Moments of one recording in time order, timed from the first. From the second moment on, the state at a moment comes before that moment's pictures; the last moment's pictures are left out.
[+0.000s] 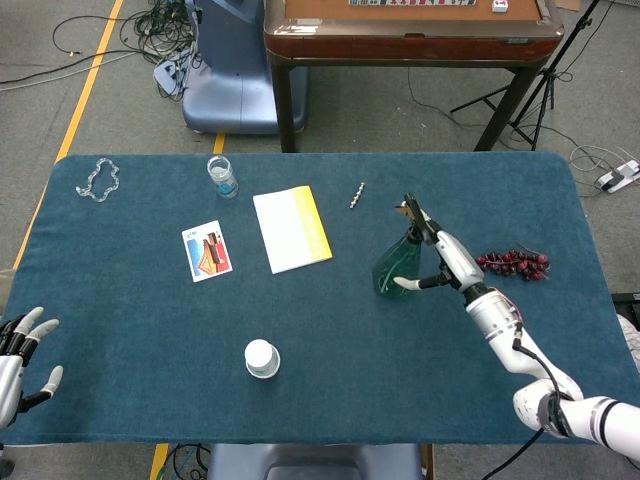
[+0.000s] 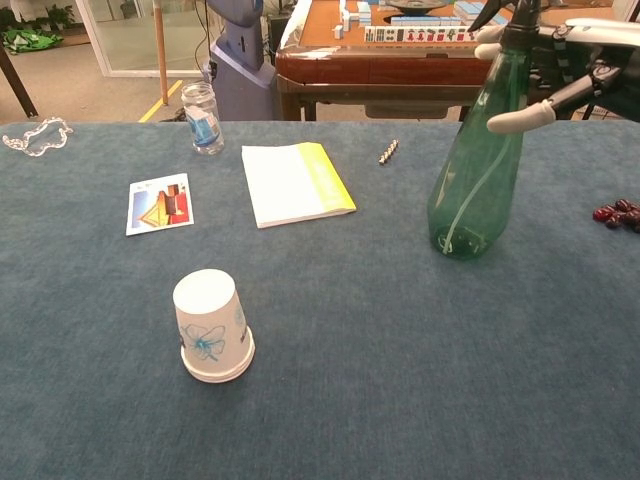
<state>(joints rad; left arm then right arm) -0.03 -1.07 -0.01 -1.64 1.51 1.51 -0.01 0.64 -1.27 0.23 -1.53 -1.31 0.93 0.69</state>
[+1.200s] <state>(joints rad) -0.05 -1.08 -0.03 -1.64 1.52 1.51 -0.01 0.36 -1.05 0.12 -1.74 -1.32 1.23 0.27</state>
